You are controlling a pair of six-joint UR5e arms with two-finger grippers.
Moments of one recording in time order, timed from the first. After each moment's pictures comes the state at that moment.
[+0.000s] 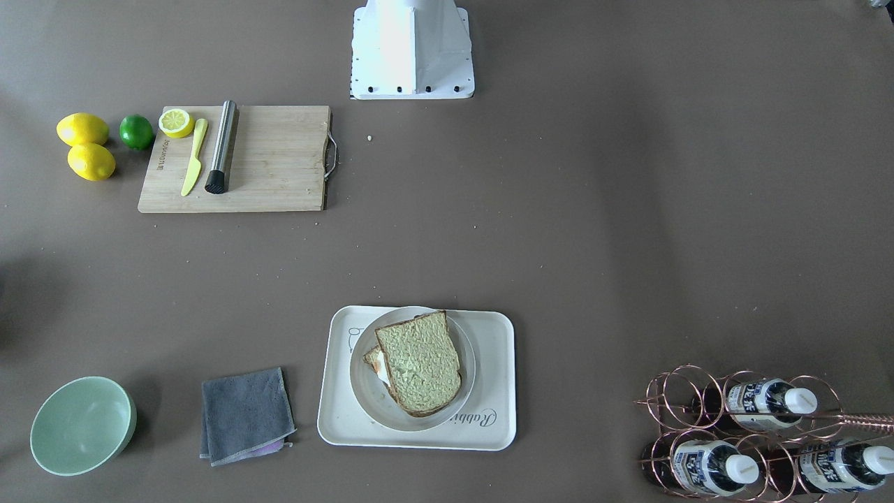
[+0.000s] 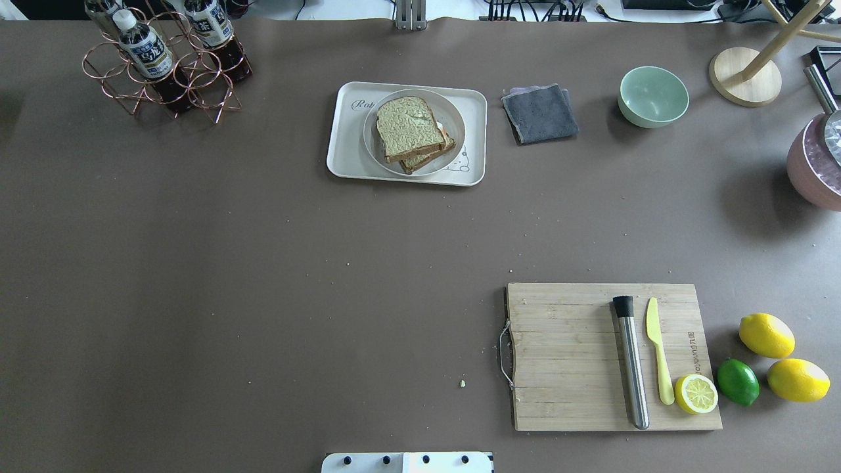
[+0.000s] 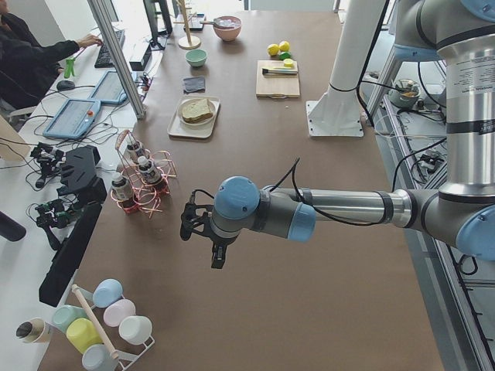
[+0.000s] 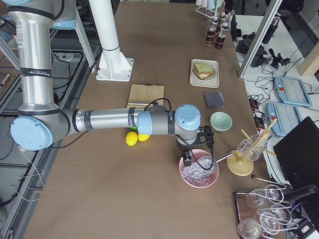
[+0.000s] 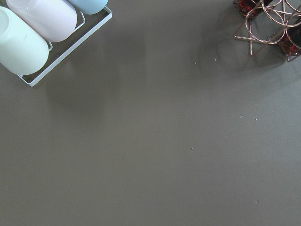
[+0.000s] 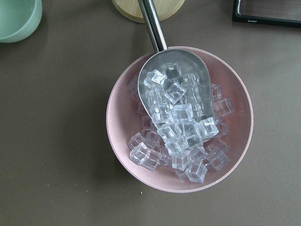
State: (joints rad) left arm -1.68 -1.44 -1.74 -1.79 -2.47 -0.10; right arm 1.63 -1.57 1.69 -1.62 2.40 -0.10
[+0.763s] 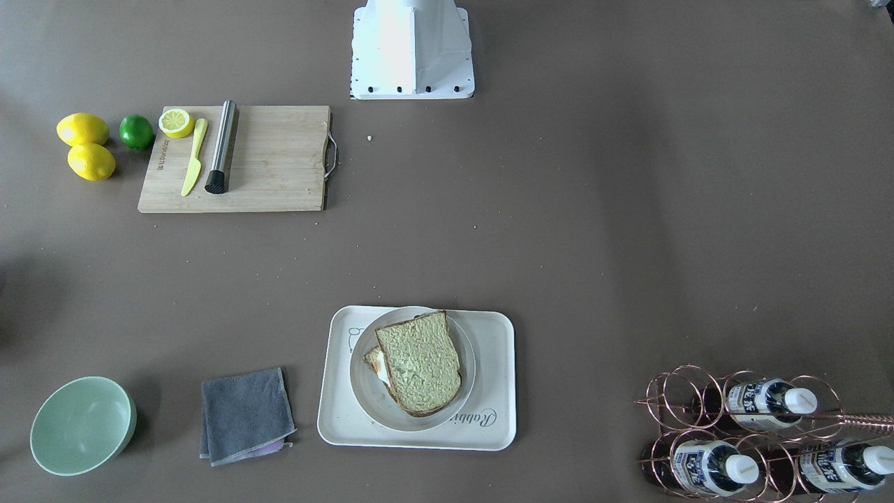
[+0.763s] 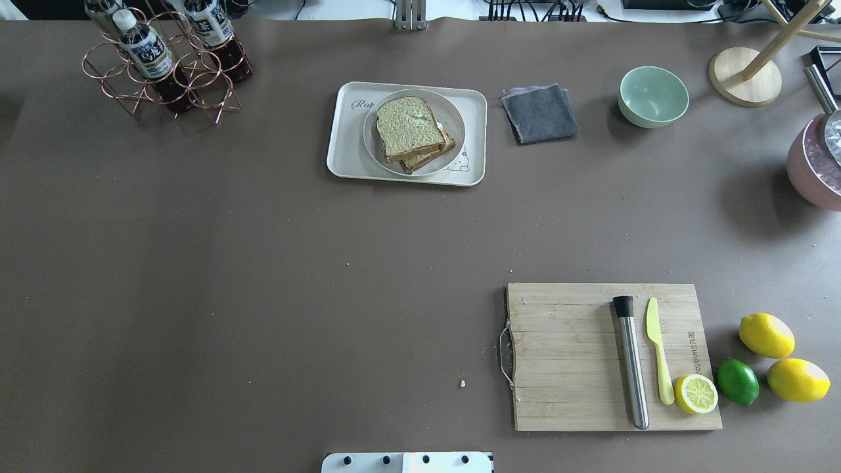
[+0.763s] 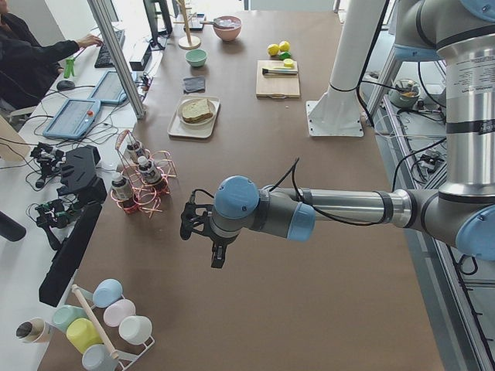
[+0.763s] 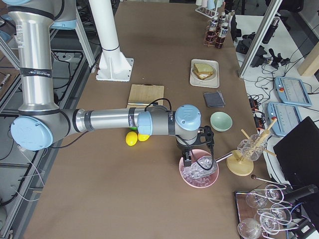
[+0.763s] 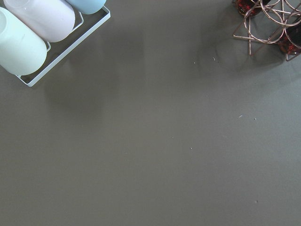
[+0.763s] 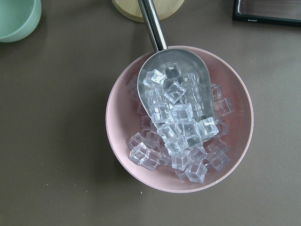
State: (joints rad) left arm -1.68 -1.44 -1.74 -1.80 -2.47 -0.10; right arm 1.63 -1.56 1.68 -1.62 2.40 -0.10
